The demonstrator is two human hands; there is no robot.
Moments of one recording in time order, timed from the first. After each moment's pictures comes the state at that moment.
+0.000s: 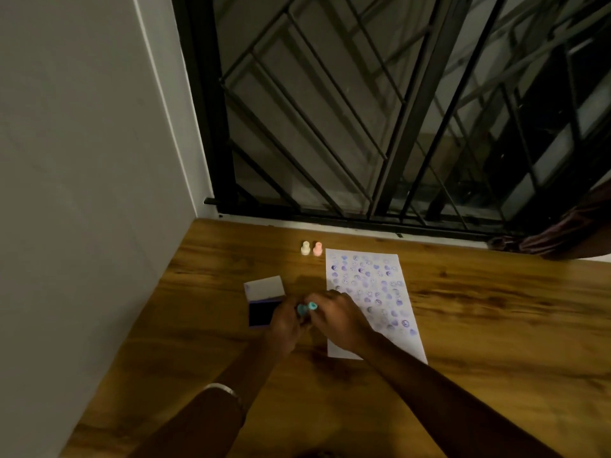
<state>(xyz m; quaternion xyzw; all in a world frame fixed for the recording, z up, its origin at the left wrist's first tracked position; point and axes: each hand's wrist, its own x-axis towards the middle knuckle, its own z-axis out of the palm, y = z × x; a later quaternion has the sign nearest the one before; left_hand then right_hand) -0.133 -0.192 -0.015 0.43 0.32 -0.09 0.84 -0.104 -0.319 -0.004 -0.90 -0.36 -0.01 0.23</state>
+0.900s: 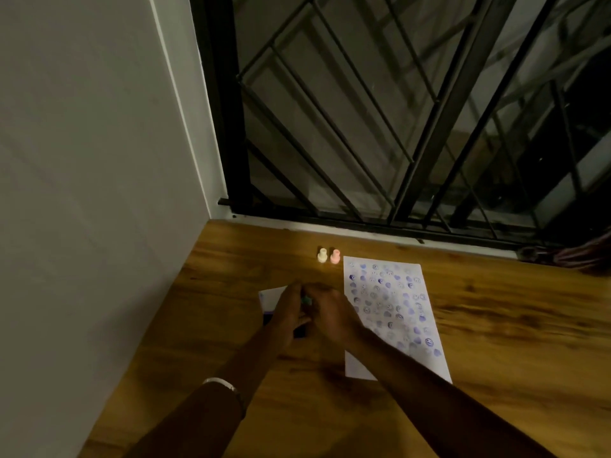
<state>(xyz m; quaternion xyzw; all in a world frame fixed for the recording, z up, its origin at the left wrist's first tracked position) -0.094 -0.156 -0.017 0.50 0.33 -0.06 0.79 -0.071 -0.264 -0.013 -0.88 -0.35 0.01 0.31</state>
